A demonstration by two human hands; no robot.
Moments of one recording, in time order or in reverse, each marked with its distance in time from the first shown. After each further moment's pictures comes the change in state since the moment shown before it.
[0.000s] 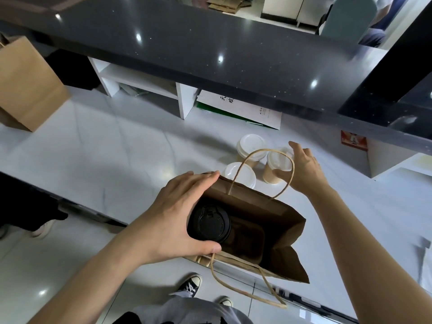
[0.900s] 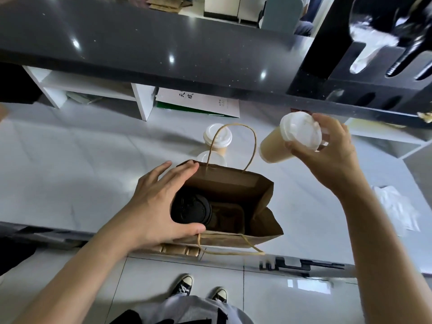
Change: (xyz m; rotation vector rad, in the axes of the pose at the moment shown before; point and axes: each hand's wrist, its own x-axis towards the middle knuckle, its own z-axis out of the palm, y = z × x) left_hand 0.005 -0.002 -0.005 0.089 -0.090 0.063; right_hand -0.146 -0.004 -0.094 0.398 0.476 0.071
